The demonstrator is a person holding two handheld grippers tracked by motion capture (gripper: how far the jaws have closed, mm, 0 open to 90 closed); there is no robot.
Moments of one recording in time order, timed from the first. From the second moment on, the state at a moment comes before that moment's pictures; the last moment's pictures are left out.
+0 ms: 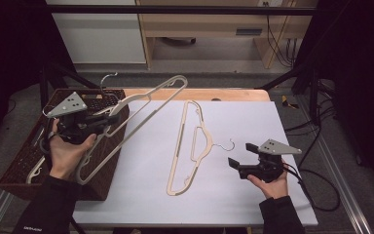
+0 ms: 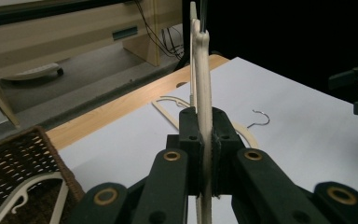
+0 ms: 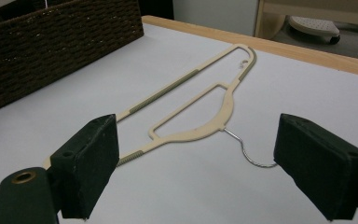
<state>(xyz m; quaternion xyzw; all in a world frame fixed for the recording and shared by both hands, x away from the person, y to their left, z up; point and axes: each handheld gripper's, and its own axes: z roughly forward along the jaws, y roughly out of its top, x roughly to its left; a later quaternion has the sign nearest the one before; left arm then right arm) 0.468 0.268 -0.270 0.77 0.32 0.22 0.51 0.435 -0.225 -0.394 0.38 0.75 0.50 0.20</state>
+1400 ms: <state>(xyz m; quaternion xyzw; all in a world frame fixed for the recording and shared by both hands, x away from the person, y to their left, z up) 0.496 0.415 -0.286 0.77 0.39 0.26 0.44 0.437 -0.228 -0.399 0.39 0.75 0.50 0.20</state>
